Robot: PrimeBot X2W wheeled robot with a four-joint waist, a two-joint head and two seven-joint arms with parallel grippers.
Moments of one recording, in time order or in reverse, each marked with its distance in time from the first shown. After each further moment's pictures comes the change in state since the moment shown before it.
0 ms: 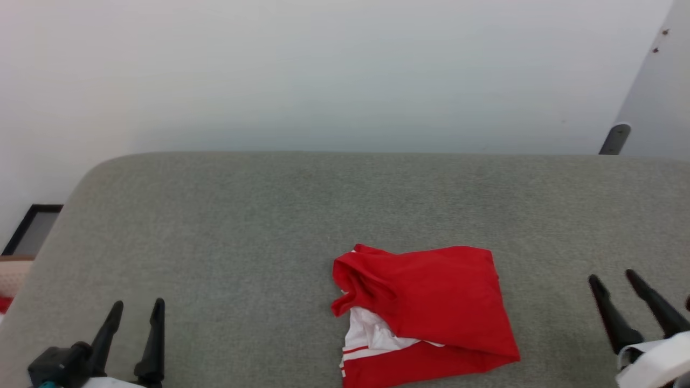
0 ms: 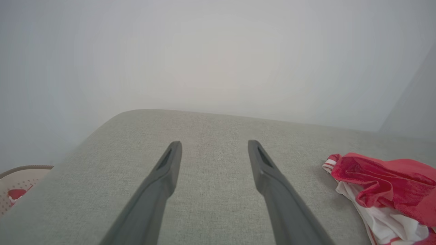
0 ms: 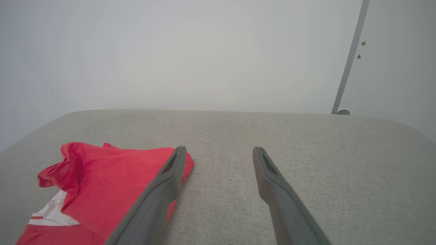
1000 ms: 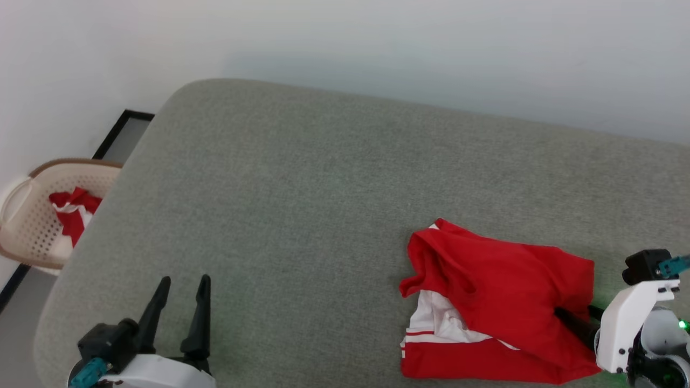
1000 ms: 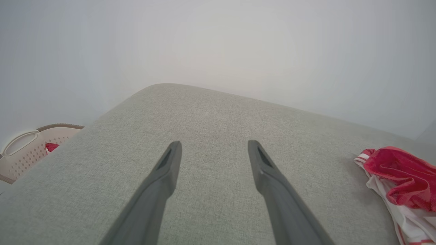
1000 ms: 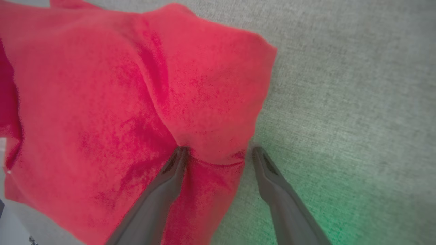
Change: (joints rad) left arm -0.085 -0.081 -0.082 0.015 0.002 0.010 -0.020; right arm -0.227 0.036 0.104 0.223 0.123 0.000 0.655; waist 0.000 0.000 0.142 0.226
